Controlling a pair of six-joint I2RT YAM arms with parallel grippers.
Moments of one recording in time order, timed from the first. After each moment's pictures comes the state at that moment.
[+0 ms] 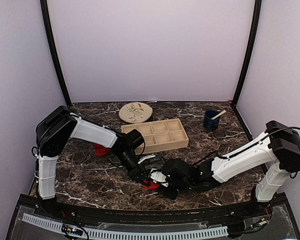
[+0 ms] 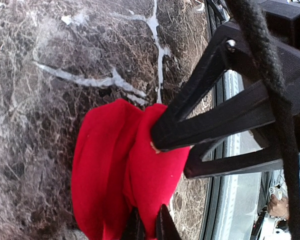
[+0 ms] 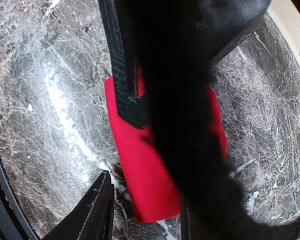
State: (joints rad) left arm -0.83 2.09 1.26 -0.57 0.91 0.25; right arm 1.29 1.68 0.78 0.01 0.14 0.00
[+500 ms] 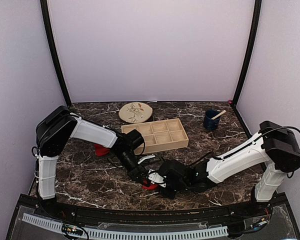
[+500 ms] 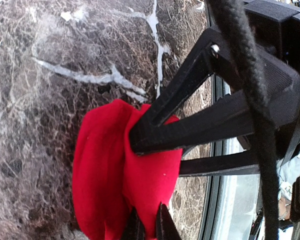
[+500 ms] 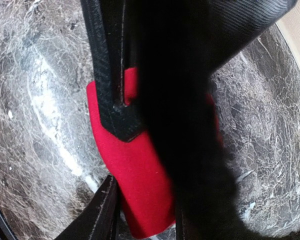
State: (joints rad) left arm -0.83 2.09 1.26 -0.58 0.91 0.26; right arm 1.29 1.74 0.81 0.01 0.18 -0.04
